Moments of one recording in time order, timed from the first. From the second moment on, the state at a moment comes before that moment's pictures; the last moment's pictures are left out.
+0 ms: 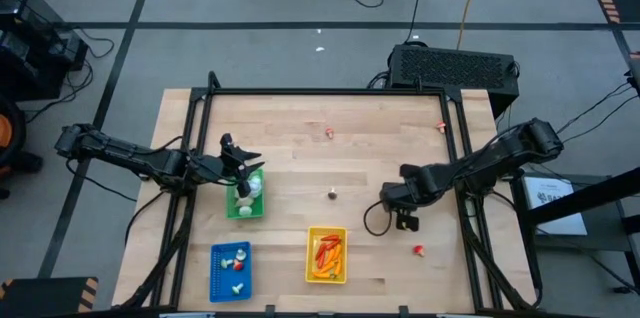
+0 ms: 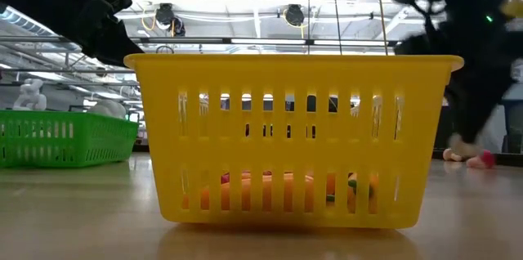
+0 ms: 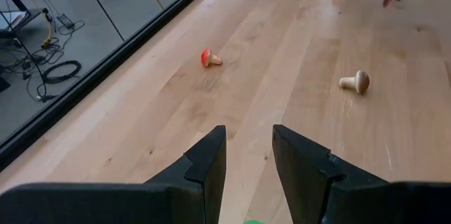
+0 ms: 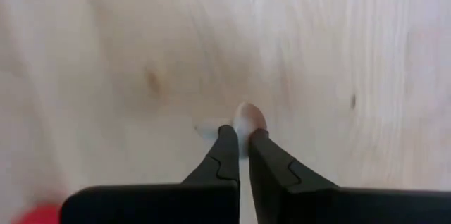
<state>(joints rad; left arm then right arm) -0.19 0.72 0.35 -0.14 -0.55 -0.20 0.28 1.43 0.82 -0.86 0.07 0.46</state>
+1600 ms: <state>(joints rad) -0.19 0.72 0.35 -0.14 -0.55 -0.20 0.29 2.52 1.99 0.39 -0.11 -0.04</state>
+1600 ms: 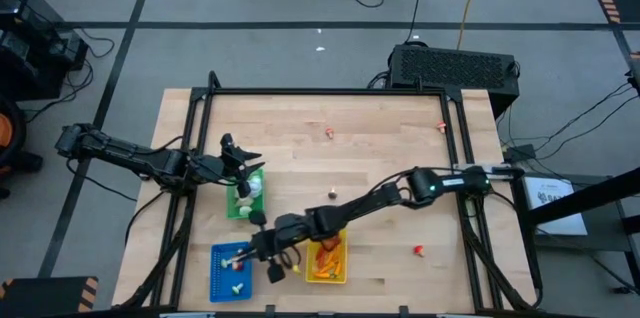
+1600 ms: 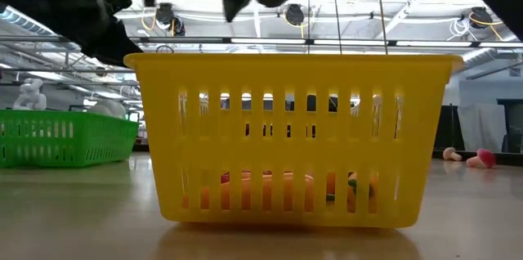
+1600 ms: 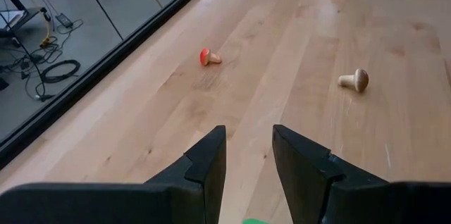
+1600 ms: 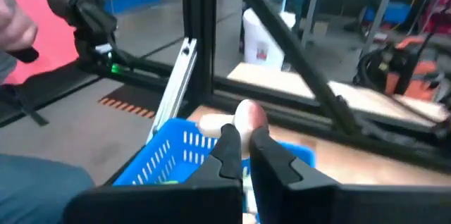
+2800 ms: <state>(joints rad) -0.19 0.72 0.35 -0.14 -0.55 -0.20 0.29 2.61 2.15 0.19 -0.14 0.05</state>
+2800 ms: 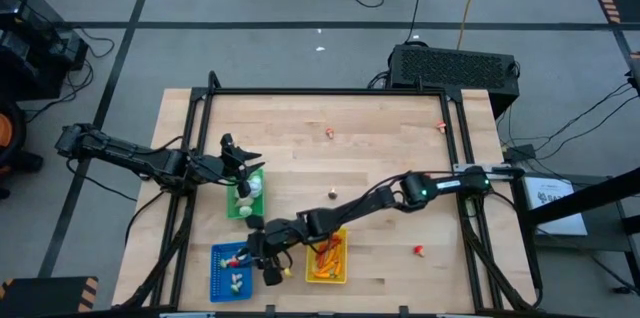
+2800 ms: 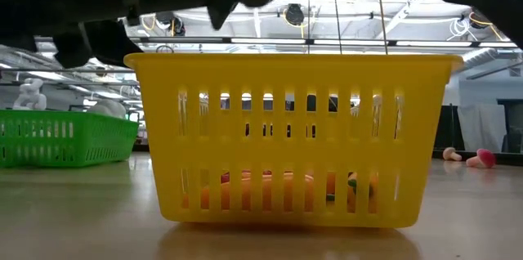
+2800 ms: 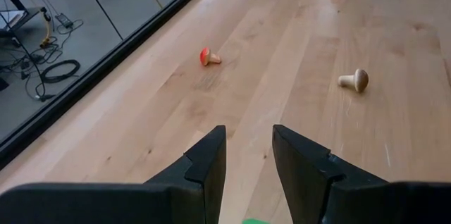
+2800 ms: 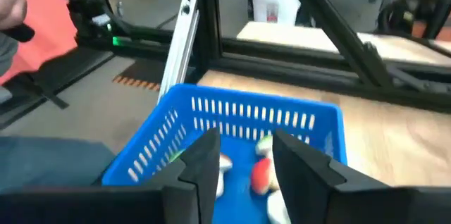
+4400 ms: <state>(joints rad) -0.12 0.72 0.34 -0.64 -0.79 -0.73 -0.39 2.27 2.06 -1.13 -0.14 -0.32</state>
